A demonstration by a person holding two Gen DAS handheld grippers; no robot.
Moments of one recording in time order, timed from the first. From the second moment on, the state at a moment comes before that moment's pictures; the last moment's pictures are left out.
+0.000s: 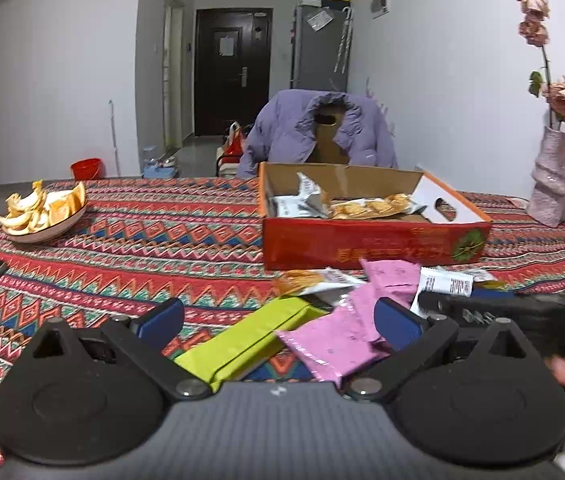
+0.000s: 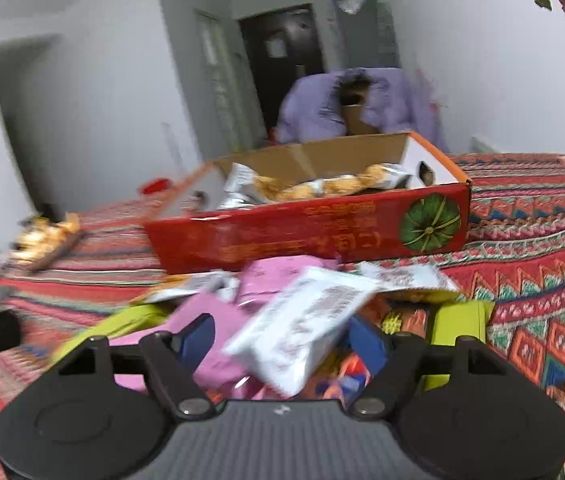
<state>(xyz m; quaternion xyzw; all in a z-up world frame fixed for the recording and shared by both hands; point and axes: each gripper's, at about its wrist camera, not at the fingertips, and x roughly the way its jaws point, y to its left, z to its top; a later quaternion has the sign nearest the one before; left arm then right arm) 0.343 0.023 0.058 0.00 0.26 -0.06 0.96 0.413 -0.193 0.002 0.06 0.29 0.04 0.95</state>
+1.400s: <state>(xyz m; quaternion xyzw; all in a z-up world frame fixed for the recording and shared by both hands) 0.477 -0.029 0.005 -0.01 0.33 -0.04 0.94 0.378 -0.271 0.016 0.08 0.24 0.09 0.96</state>
